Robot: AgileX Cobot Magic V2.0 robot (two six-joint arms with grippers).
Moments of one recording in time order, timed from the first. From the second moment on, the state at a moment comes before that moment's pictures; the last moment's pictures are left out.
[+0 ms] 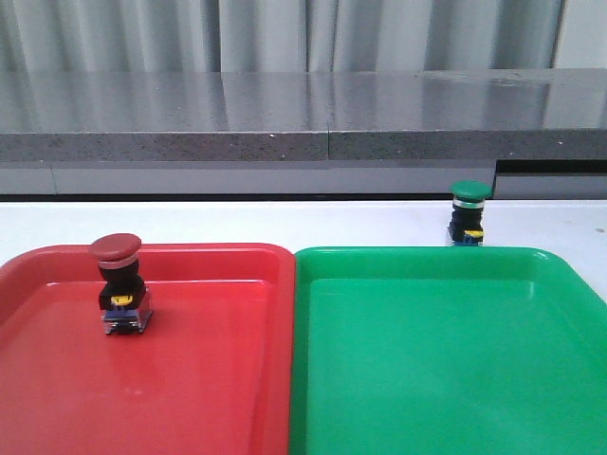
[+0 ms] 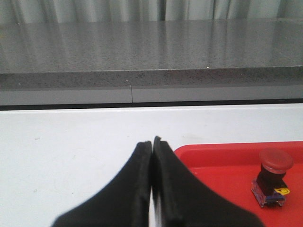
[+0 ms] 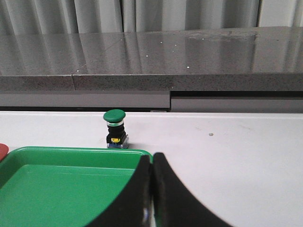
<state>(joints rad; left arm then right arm) -0.03 0.12 -0.07 0.02 0.14 -0.01 0.05 -0.01 0.03 0.00 0.09 0.07</state>
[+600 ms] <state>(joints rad) -0.02 0.00 0.00 0.02 0.06 -0.01 0.05 -0.01 0.03 0.00 0.09 0.07</state>
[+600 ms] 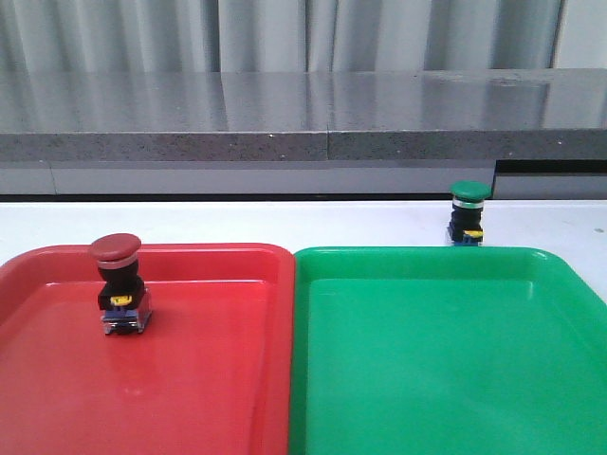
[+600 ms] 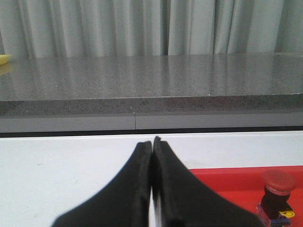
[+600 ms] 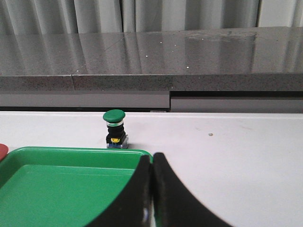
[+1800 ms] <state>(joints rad) -0.02 0.00 0.00 0.02 0.06 -0.01 0.05 -0.01 0.01 0.00 0.00 0.07</state>
